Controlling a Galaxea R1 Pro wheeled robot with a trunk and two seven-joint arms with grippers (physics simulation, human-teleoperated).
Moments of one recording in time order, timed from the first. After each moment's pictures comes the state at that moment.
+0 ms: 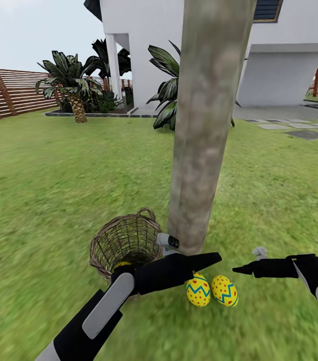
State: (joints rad) left arm -0.50 -0.04 -0.64 -1.45 1.31 0.67 -0.63; right arm -0.89 -0.39 -0.29 -0.31 0.45 0.36 1.24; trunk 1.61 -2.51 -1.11
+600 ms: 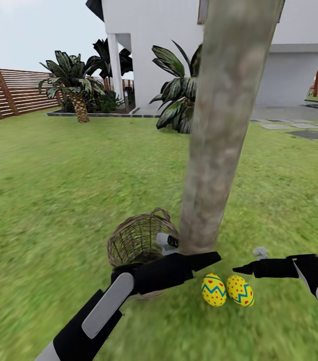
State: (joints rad) left arm -0.50 -0.04 -0.64 -1.45 1.31 0.67 -0.64; right arm -0.89 -0.40 -0.29 -0.31 0.45 0.36 1.24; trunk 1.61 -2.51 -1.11
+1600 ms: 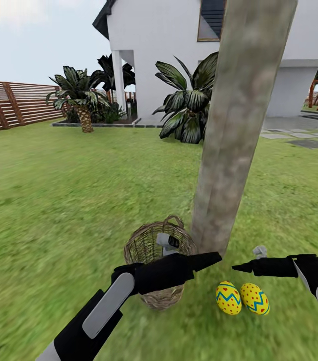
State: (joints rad) left arm -0.50 -0.04 -0.64 -1.45 1.31 0.67 -0.63; right arm -0.89 -0.40 -0.29 -0.31 0.41 0.36 1.24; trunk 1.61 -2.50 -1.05
